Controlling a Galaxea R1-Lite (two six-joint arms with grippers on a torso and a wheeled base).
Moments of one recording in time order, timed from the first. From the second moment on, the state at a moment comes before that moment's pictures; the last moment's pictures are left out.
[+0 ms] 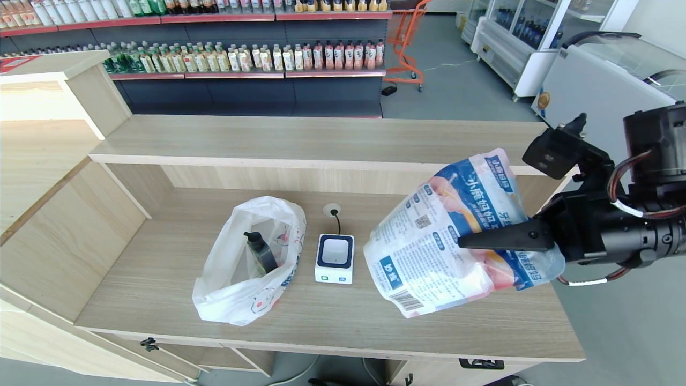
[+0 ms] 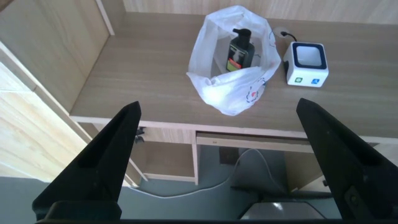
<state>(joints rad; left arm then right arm) 0.00 0.00 0.00 0.00 0.00 0.00 0.36 1.46 -0.98 -0.01 0.96 0.37</state>
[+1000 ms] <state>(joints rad) 0.00 0.00 0.00 0.00 0.00 0.00 0.43 1.38 -0.99 -0.04 0.99 0.60</state>
